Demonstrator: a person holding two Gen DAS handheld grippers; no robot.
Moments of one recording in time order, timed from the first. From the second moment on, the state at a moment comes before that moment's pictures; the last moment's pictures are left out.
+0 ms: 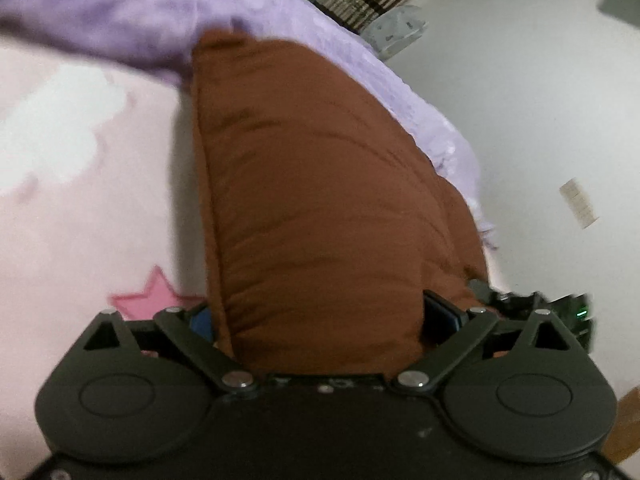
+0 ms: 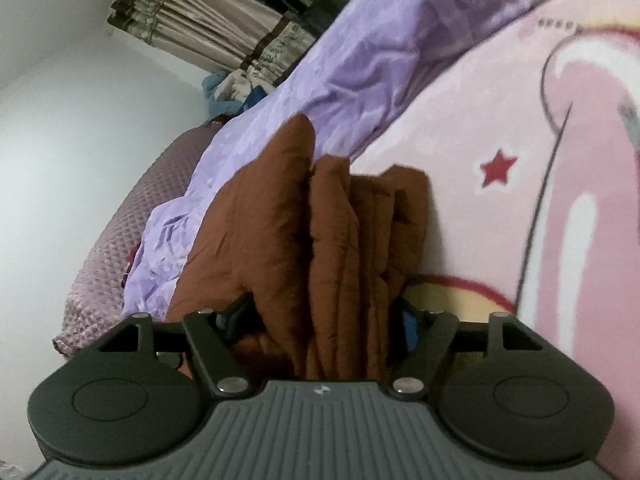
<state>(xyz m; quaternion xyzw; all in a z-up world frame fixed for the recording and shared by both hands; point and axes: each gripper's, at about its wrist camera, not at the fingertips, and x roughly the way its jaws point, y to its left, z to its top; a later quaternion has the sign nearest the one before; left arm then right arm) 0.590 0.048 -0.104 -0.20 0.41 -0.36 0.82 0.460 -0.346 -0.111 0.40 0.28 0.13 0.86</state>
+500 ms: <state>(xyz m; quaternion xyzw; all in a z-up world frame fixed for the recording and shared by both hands) 0.433 0.008 0.012 -0.05 0.21 -0.19 0.96 0.377 -0.244 0.015 0.14 0.19 0.05 0.97</state>
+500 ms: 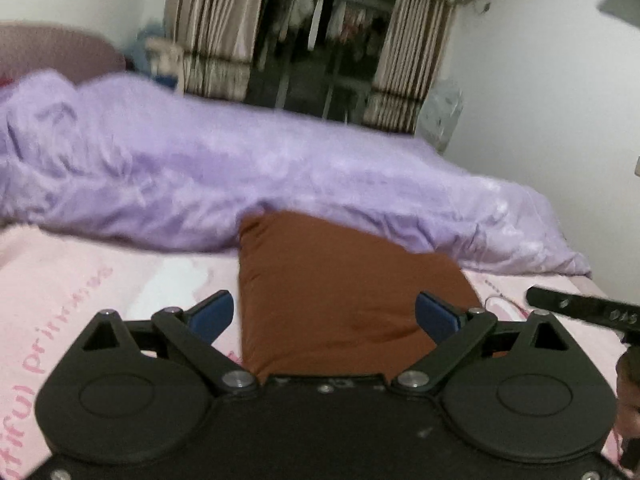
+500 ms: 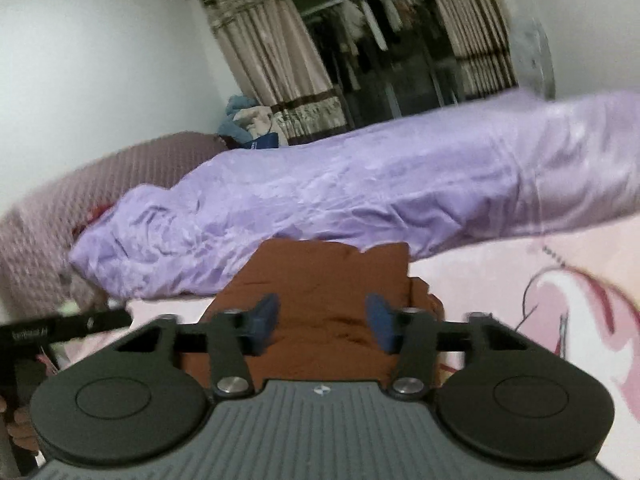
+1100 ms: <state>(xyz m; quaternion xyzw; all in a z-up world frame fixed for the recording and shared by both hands) 0.449 -0.054 -0.092 -0.02 0.29 -0.21 0.93 0.382 -0.221 -0.073 0.13 0.27 -0.04 0.95</state>
